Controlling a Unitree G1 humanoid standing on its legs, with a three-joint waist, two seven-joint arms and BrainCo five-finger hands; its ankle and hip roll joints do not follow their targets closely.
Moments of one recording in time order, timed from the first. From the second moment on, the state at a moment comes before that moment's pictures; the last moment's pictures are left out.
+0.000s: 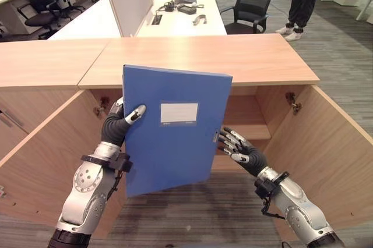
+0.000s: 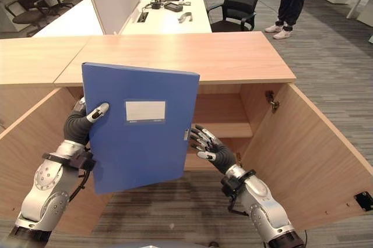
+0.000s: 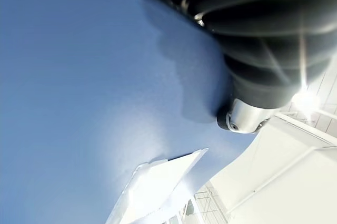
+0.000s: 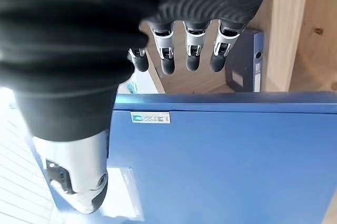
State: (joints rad) left arm 0.04 0.51 -0.05 -0.27 -0.60 -0.15 -0.09; right arm 0.07 -0.49 0.29 -0.05 0.77 -0.01 0.36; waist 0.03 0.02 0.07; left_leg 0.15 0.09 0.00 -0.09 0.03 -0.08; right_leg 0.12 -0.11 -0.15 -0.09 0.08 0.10
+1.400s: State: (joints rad) left arm -0.03 0.44 -0.23 -0.16 -0.58 -0.08 -0.14; right arm -0.05 -0.32 0.31 0.21 0.76 -0.02 0.23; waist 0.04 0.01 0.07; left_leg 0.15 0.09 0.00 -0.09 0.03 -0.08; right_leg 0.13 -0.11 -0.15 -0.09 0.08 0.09
